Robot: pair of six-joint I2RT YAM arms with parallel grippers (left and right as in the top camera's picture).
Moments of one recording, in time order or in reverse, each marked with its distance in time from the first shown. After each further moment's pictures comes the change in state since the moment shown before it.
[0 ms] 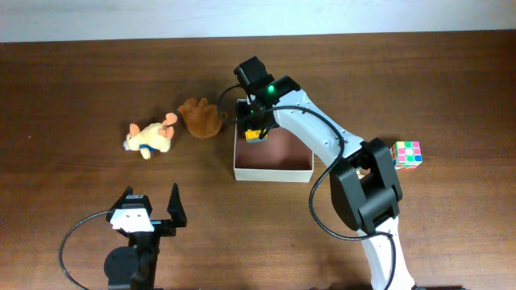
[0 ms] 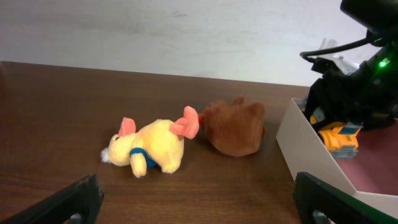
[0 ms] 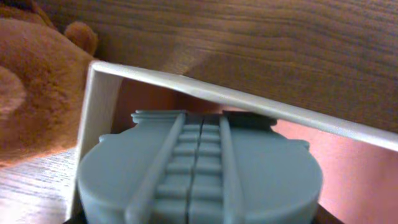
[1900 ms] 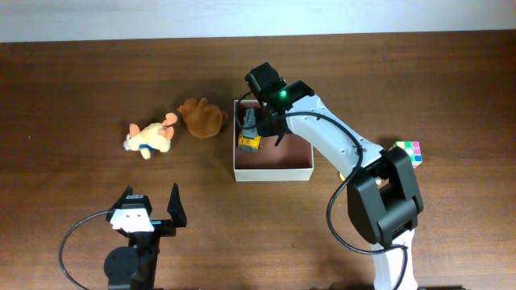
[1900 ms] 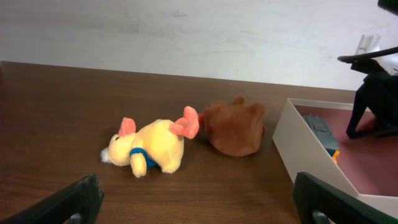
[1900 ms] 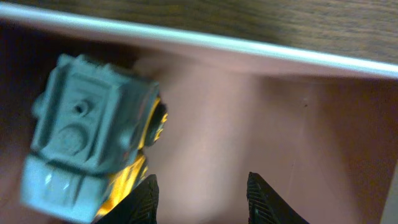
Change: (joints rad) left arm 0.000 0.000 0.000 0.000 0.000 0.000; right arm -0.023 -0.139 -0.151 -0.056 0.197 -0.002
